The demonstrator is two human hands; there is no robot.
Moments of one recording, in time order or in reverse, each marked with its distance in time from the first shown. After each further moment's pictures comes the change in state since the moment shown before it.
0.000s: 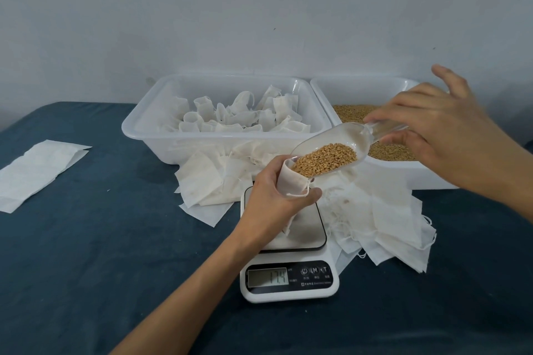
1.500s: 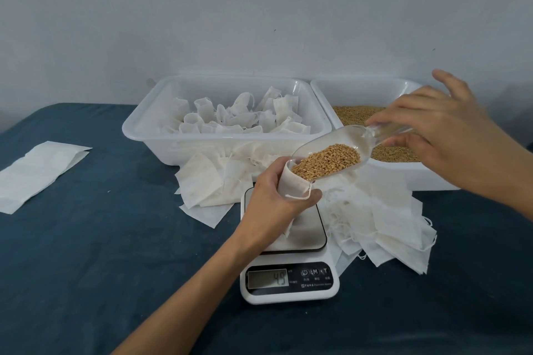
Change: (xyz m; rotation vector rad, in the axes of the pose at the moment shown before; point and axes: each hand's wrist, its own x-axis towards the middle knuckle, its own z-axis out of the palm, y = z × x) left_hand 0.000 -0.002 0.001 -0.040 -0.018 0.031; right_hand -0.002 0.003 -0.001 0.030 -0.010 -0.003
